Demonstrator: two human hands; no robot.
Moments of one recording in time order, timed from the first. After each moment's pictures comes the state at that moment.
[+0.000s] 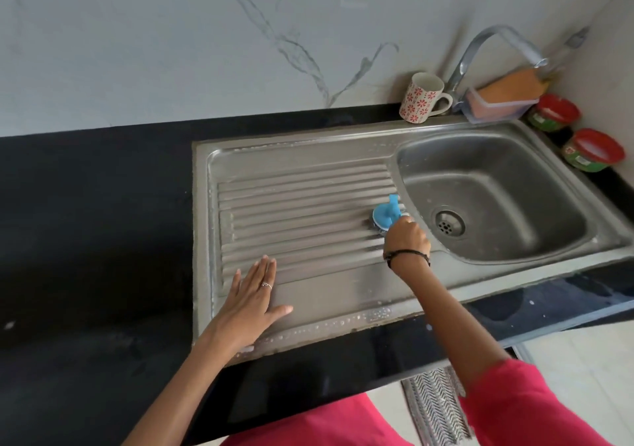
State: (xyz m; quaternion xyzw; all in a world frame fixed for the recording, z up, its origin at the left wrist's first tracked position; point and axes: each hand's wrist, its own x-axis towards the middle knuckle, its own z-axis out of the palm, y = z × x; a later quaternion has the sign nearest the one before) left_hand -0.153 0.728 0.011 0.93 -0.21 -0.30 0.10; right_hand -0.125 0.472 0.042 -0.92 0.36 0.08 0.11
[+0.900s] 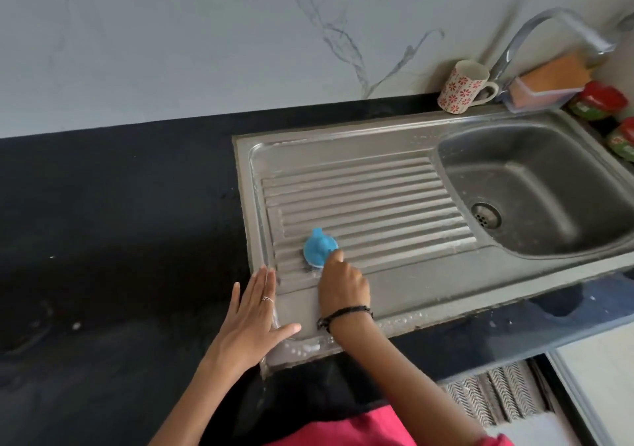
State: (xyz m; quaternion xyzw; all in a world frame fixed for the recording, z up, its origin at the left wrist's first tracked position) left_hand -0.152 0.819 0.001 0.93 -0.18 -0.29 0.11; right_hand -0.146 0.670 0.035 -0.96 0.20 0.15 0.09
